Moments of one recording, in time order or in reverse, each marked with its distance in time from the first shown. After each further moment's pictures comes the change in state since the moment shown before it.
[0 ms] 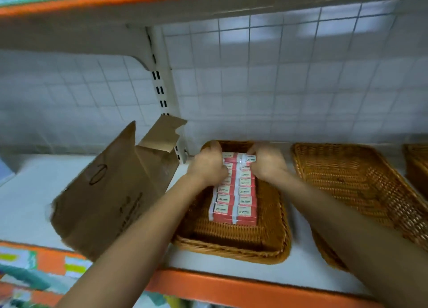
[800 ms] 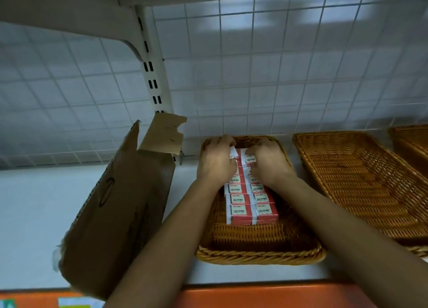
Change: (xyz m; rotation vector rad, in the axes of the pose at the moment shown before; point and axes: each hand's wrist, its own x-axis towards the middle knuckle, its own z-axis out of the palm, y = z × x) left_hand 0.025 -0.023 0.028 -0.240 0.198 0.252; right_hand -0.009 -0.019 0.024 -0.142 0.110 0.023
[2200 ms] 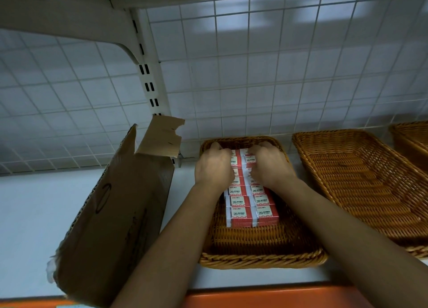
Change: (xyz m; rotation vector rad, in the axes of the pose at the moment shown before) left_hand -0.010 0.007 -0.008 0.277 -0.125 -0.011; right_hand 0.001 0.002 0.001 0.066 -0.056 0.066
